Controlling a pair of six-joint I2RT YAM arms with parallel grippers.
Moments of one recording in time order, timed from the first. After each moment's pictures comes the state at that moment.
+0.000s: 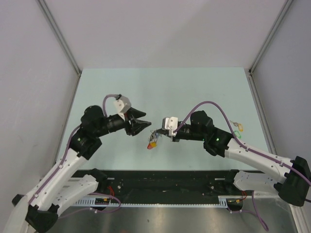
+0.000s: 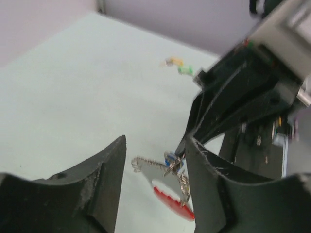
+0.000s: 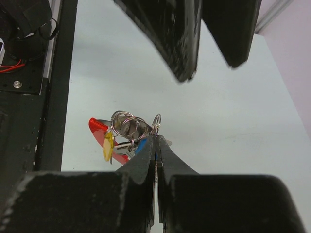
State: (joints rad) left arm -0.55 0.78 0.82 -0.10 0.55 -0.09; right arm 0.94 1.09 0.83 0.06 -0.42 -0.45
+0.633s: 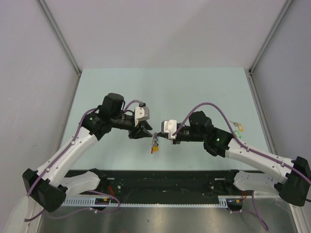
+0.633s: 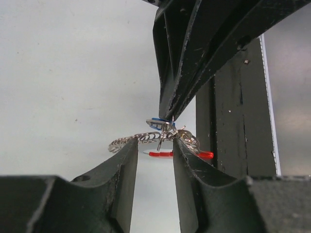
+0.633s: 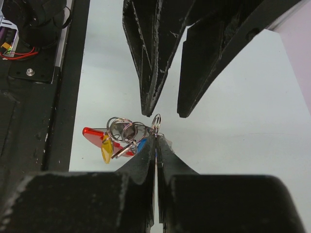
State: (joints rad) left arm -0.55 1.07 1.06 -0.66 0.86 0.51; right arm 0.95 1.08 0.85 -0.02 -0.45 -0.49
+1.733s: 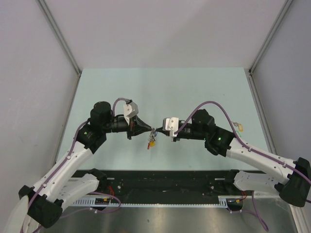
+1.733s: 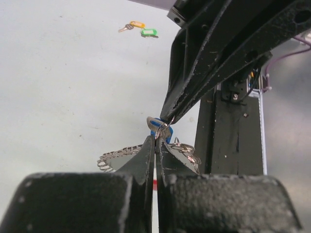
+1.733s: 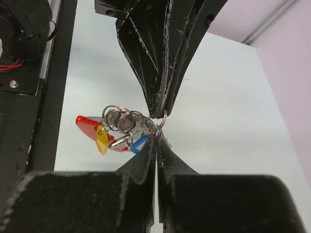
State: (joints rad) left arm -0.48 0.89 0.83 -0.24 0.86 0.12; right arm 0.94 1.08 0.87 0.01 -0.44 -0.51
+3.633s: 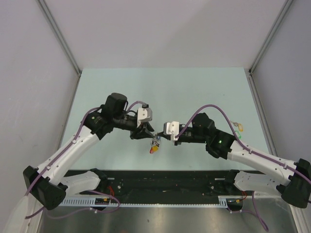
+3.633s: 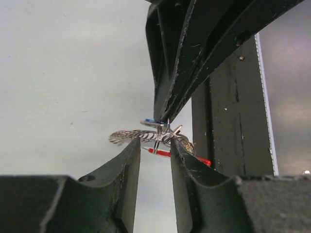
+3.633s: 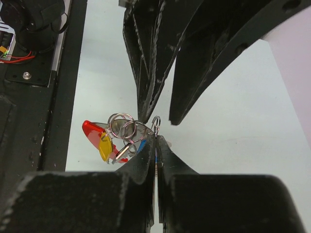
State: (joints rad) left arm -0.59 1.10 1.09 -0.68 0.85 0.52; right arm 0.96 1.05 0.82 0.01 -0.44 -0.50
